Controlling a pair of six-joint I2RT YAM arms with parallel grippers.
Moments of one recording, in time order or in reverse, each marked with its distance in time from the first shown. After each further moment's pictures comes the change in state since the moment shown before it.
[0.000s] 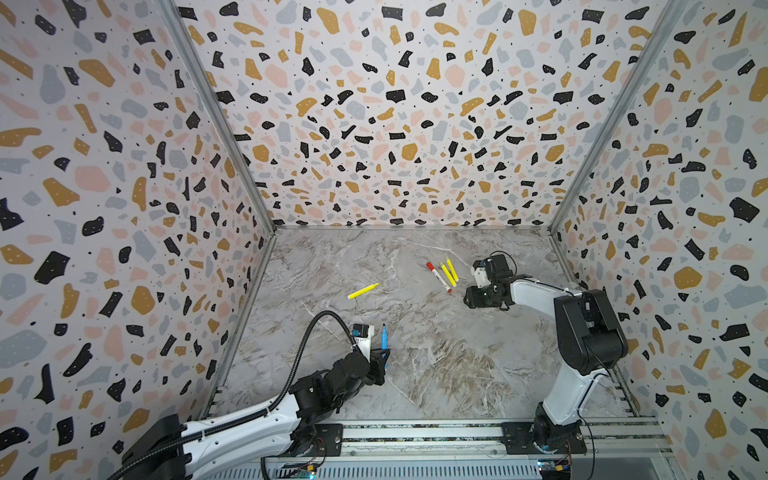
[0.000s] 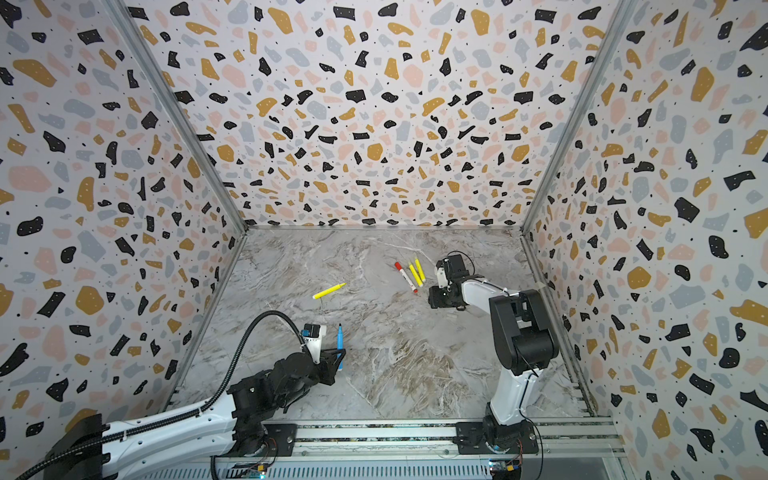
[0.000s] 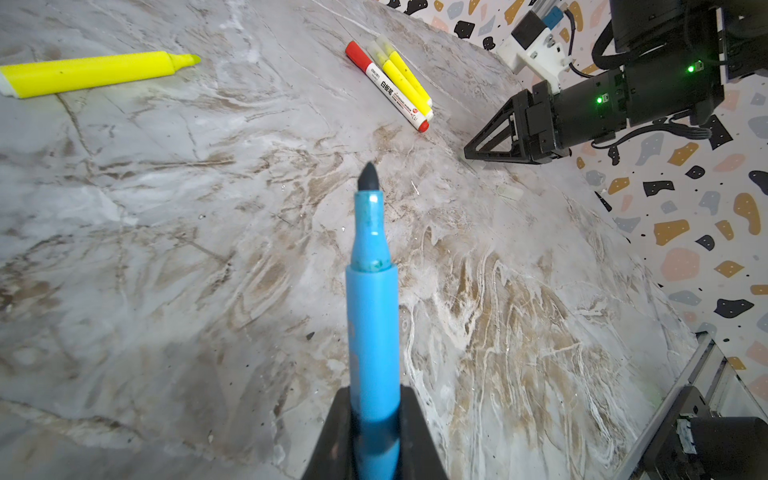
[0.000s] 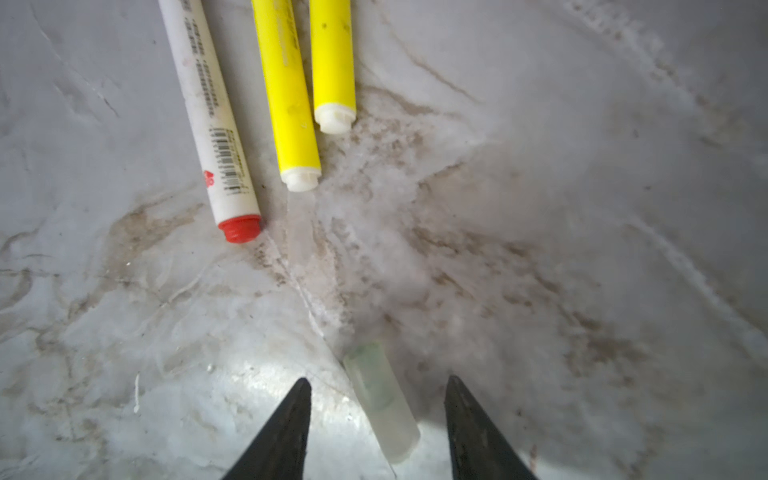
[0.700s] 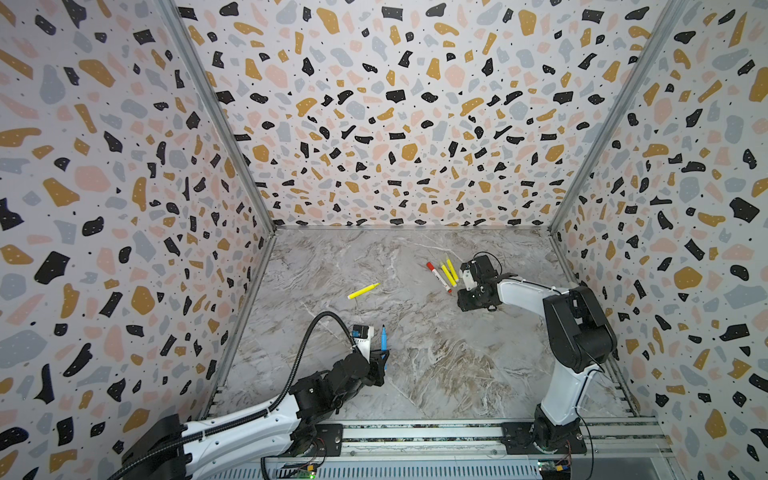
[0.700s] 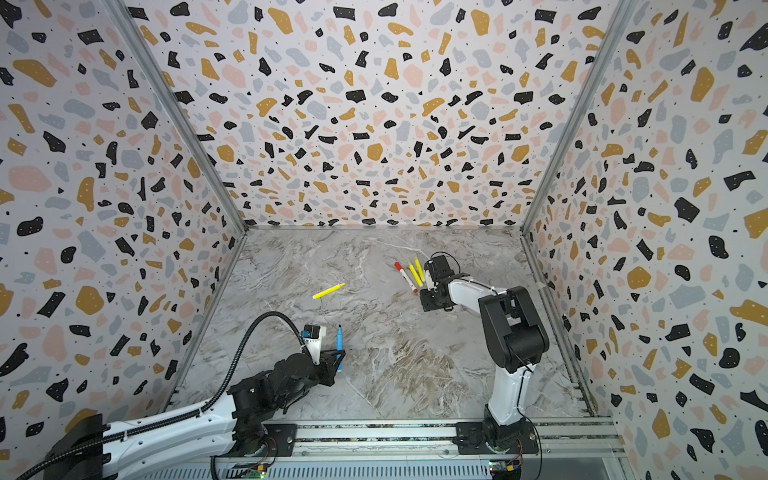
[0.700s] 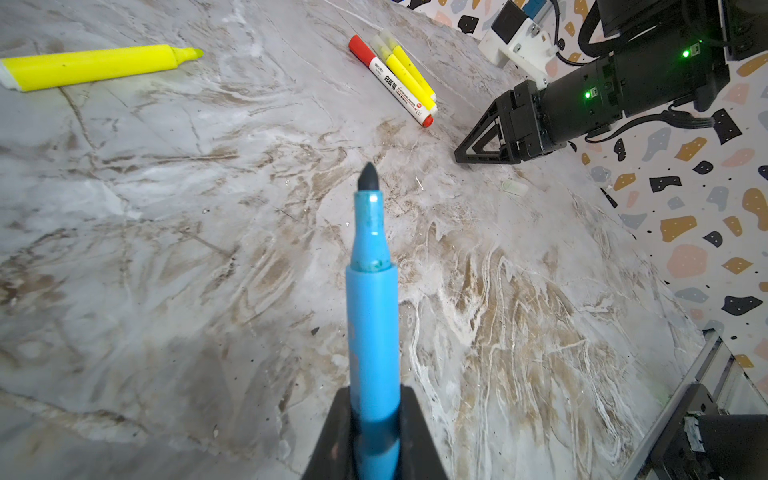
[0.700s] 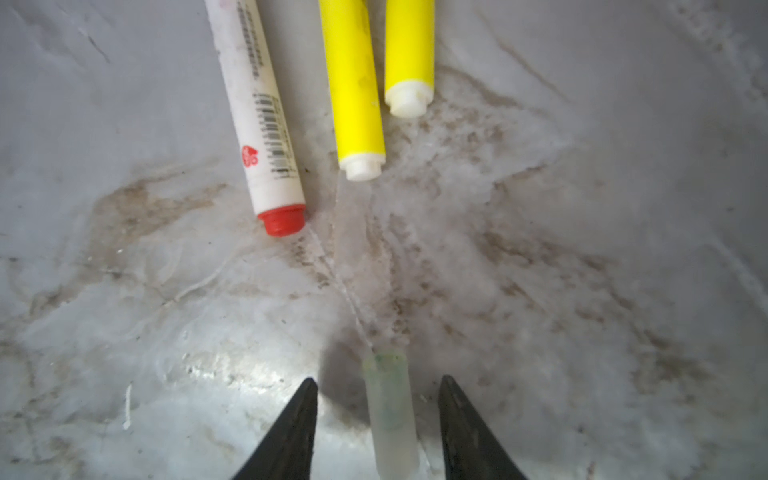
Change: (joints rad) left arm 0.000 -0.003 -0.009 -0.001 -0.002 0.001; right arm 0.092 0.036 0.055 -0.060 0.120 -0.016
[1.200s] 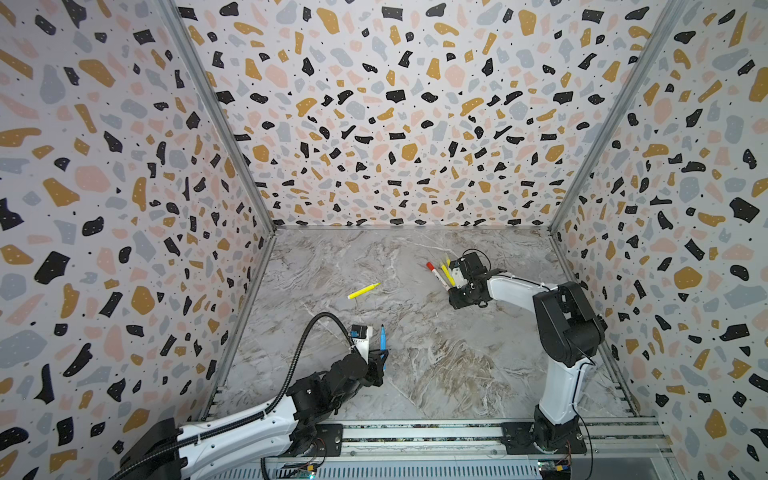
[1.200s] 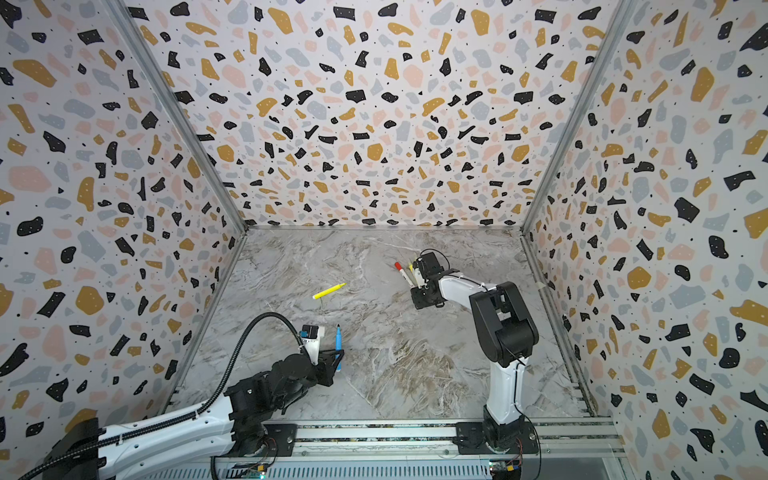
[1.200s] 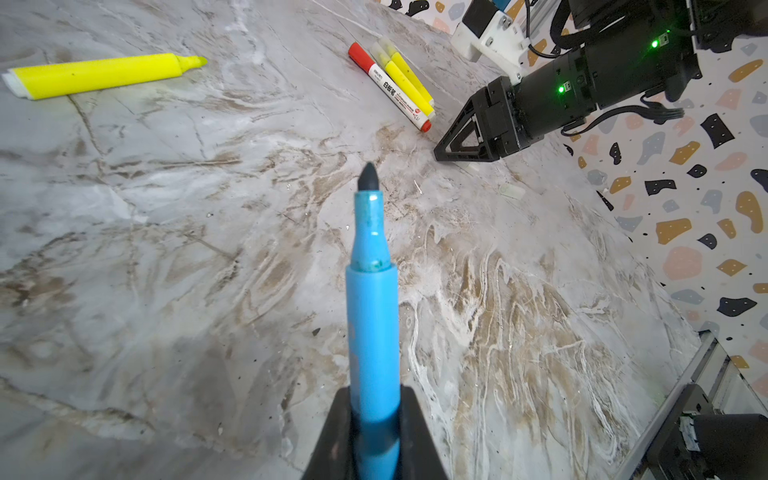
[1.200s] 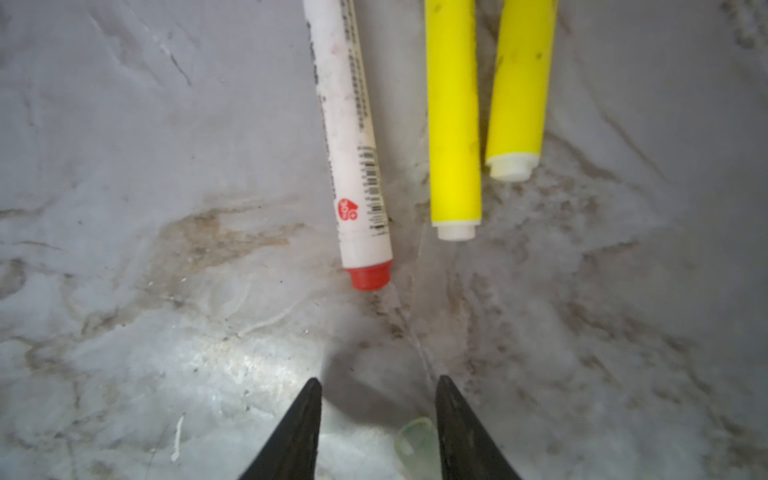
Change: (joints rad) left arm 0.000 -0.039 0.000 -0.027 -0.005 0.003; right arm 0.066 0.058 0.079 -0.024 -0.008 -0.026
